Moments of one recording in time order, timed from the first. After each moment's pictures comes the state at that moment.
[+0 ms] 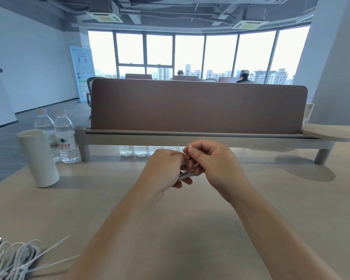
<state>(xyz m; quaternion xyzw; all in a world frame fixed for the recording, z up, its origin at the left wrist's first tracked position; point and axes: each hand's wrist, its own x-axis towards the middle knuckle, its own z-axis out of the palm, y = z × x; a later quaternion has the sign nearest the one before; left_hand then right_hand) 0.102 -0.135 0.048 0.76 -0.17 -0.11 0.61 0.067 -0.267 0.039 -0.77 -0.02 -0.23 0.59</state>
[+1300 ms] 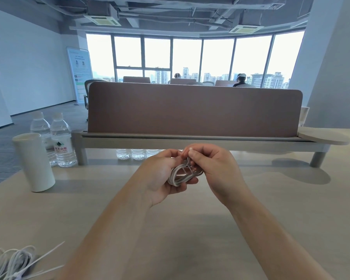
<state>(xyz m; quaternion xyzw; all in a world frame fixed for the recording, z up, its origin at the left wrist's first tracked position) 0.104 -0.130 0.049 0.62 -0.15 -0.24 0.73 0.065 -0.270 0.037 -0.75 -0.03 -0.26 0.61</state>
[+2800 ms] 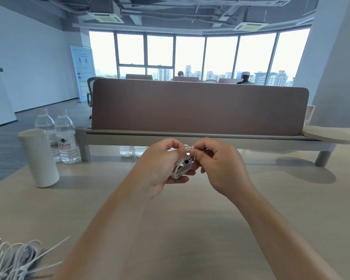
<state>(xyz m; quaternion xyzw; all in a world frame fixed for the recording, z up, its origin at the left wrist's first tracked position) 0.105 -0.123 0.056 0.69 -0.19 -0.15 0.69 0.062 -0.270 0.043 -0.86 -0.02 -0.30 0.41</state>
